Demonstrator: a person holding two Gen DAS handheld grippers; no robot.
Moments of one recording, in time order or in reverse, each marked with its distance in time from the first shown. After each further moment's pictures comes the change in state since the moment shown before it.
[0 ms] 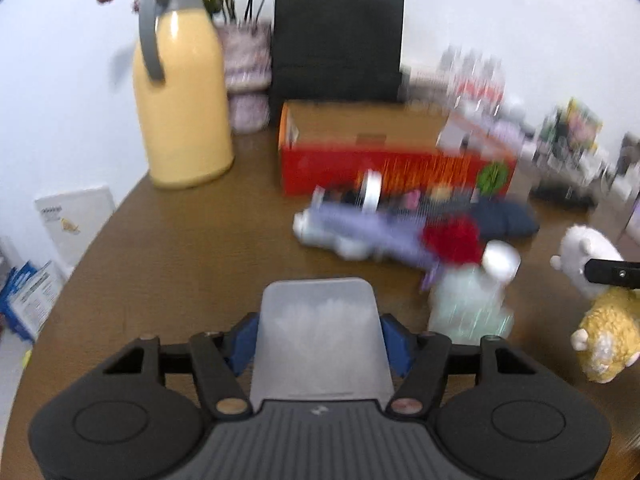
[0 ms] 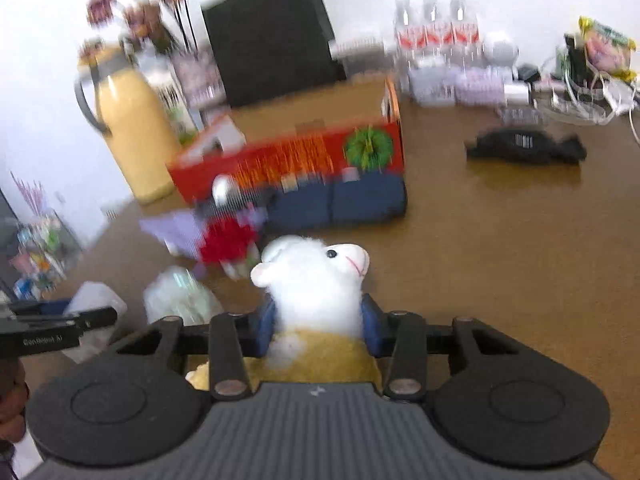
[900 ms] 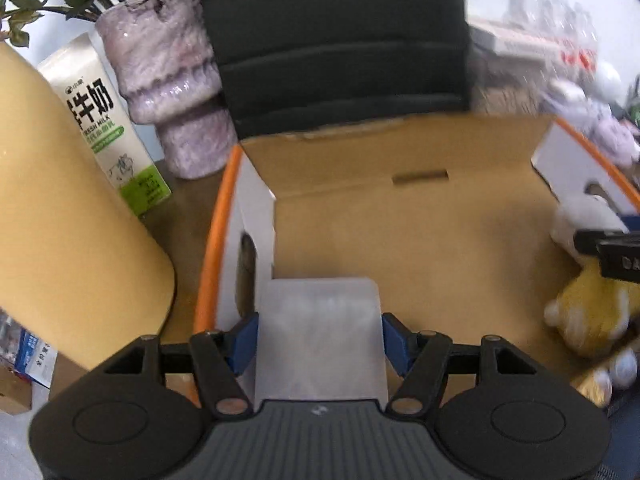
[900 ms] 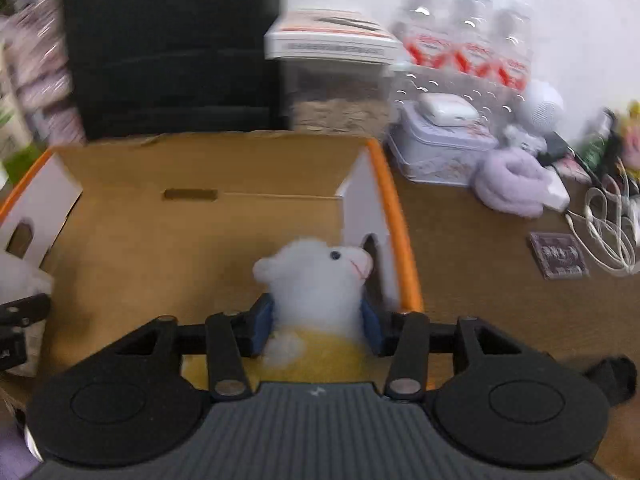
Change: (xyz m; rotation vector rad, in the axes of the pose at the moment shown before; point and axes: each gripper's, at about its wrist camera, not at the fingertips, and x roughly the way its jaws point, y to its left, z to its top) left arm 0.247 -0.034 0.179 0.166 0.208 0.146; right arm 0.277 0.007 0.171 -0.197 0.217 -0.406
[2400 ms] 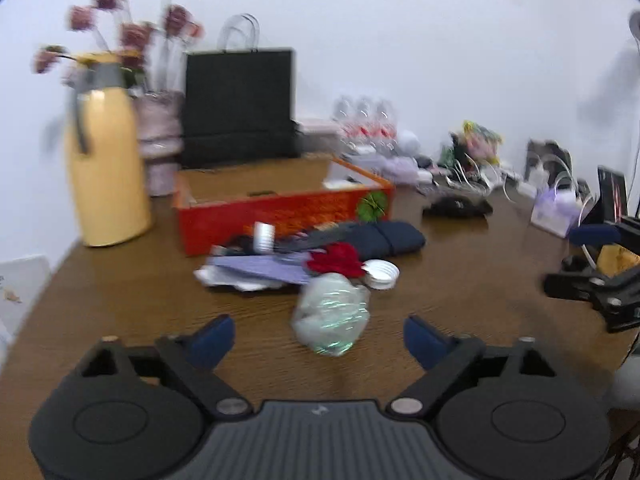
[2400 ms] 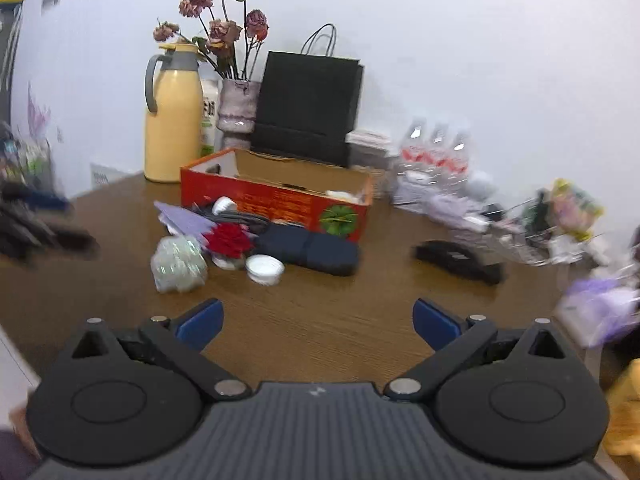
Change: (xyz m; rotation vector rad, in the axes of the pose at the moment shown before) left arm -0.241 -0.024 -0.274 0.021 -0.388 -0.335; right arm -0.282 -0.069 -0.297 -0.137 -0.419 0.223
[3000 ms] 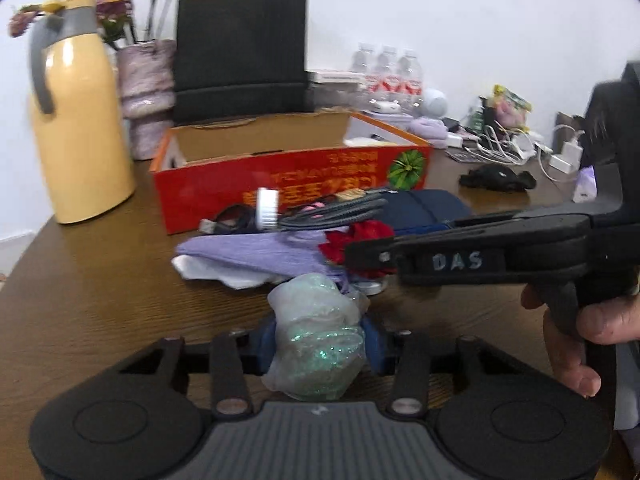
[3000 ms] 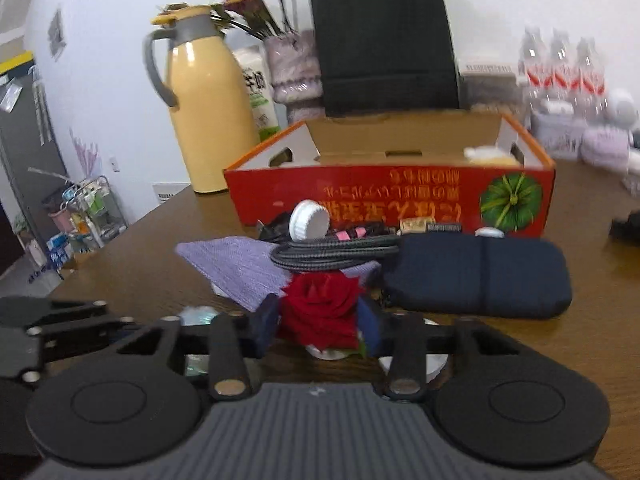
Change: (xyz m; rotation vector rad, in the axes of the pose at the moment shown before) left arm 0.073 0.027 0.008 -0.047 0.111 0.052; right arm 0.178 0.037 0.038 0.208 0.114 0.303
